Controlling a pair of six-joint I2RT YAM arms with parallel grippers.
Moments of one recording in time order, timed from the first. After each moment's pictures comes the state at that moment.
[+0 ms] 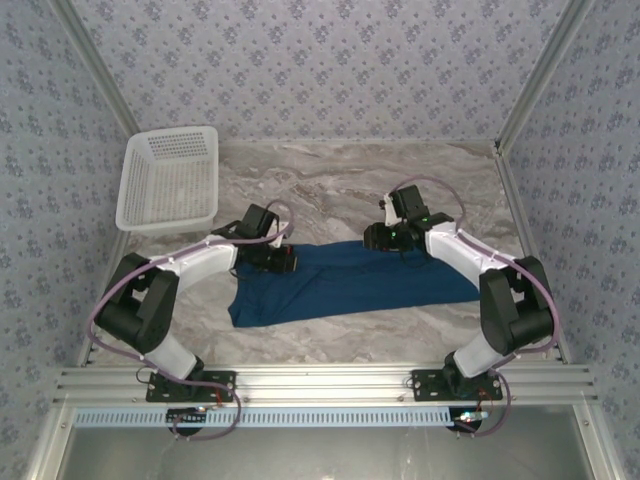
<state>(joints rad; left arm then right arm) -0.54 1.59 0.91 -0.38 0.35 -0.36 0.36 1.55 0.99 -0.43 -0.22 0.32</state>
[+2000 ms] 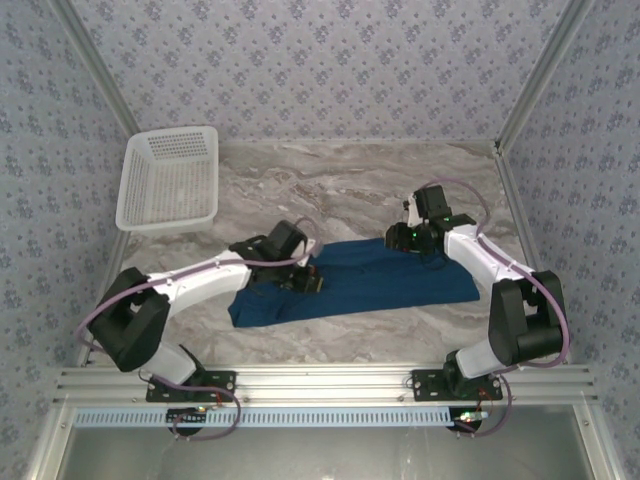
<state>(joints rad) -0.81 1.52 0.91 -0.40 0.33 -0.44 0.23 1.47 0.95 -0.53 -0.21 0.29</state>
